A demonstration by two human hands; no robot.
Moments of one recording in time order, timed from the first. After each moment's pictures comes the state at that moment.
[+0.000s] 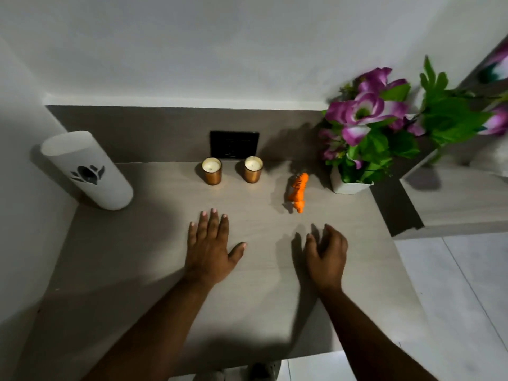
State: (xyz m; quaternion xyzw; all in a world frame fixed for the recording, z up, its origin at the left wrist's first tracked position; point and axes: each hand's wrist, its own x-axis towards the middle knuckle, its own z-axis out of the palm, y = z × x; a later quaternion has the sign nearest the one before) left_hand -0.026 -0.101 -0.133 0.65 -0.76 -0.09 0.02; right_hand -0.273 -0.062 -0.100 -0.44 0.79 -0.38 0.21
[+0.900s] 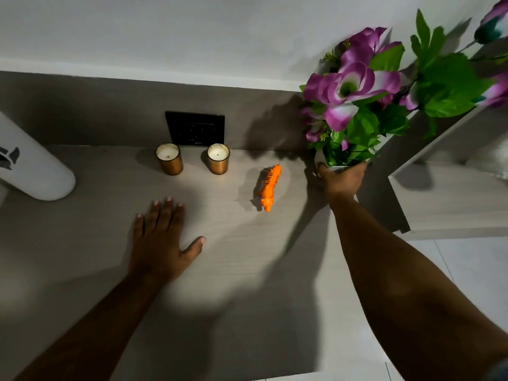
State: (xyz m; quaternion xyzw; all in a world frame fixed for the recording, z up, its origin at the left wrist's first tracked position) left_hand -0.042 -0.113 -0.134 0.69 -0.72 -0.06 0.02; right_hand -0.408 -0.250 -0.101 -0.34 0.75 -0.52 0.19
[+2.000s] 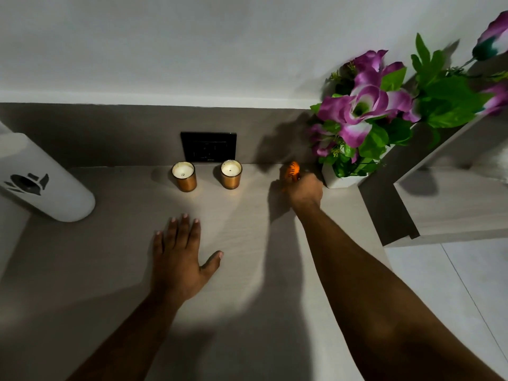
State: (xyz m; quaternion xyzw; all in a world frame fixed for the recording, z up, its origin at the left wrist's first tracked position) left_hand -0.035 -0.115 -0.141 0.68 -0.73 -0.05 0.01; right_hand -0.294 -0.240 -0.062 -0.43 0.83 -0.26 0.24
